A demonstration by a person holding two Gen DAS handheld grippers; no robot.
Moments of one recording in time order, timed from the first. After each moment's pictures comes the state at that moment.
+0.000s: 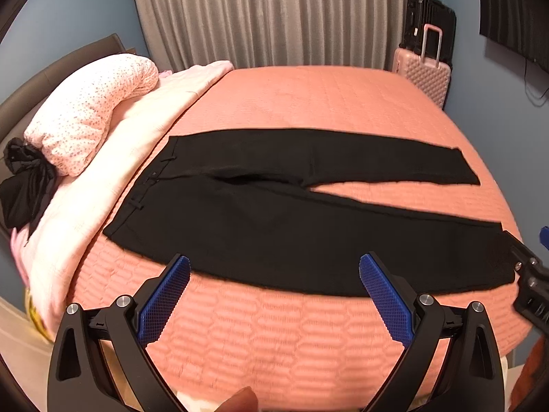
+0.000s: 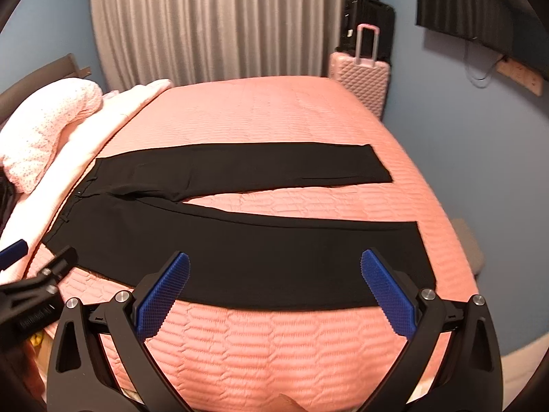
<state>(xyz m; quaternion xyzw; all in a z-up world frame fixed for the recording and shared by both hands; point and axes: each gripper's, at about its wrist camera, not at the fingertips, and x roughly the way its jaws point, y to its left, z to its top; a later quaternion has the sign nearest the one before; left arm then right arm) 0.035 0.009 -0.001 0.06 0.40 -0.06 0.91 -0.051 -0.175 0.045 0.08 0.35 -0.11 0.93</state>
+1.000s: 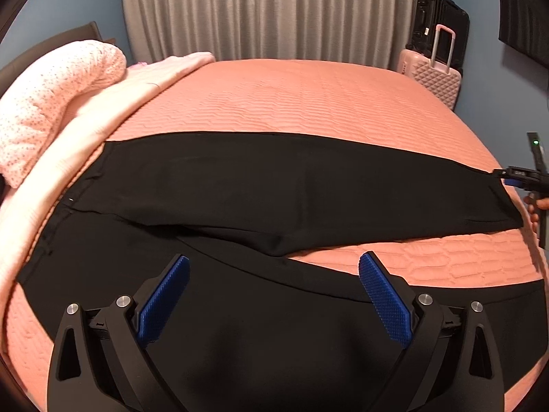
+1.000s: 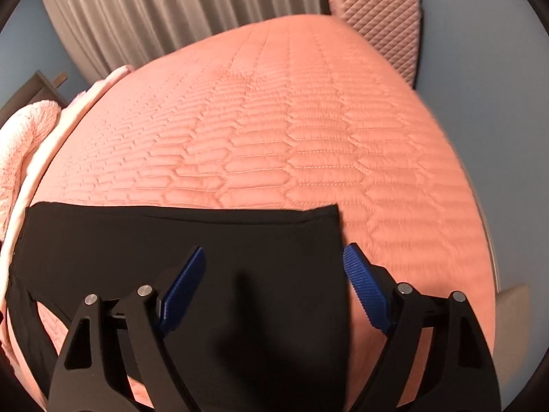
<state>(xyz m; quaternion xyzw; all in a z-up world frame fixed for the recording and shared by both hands) 0.231 -0.049 -0.124 0.03 0.40 -0.08 0.91 0.294 -0.567 -0.131 0.15 0.44 -0.03 0.88</state>
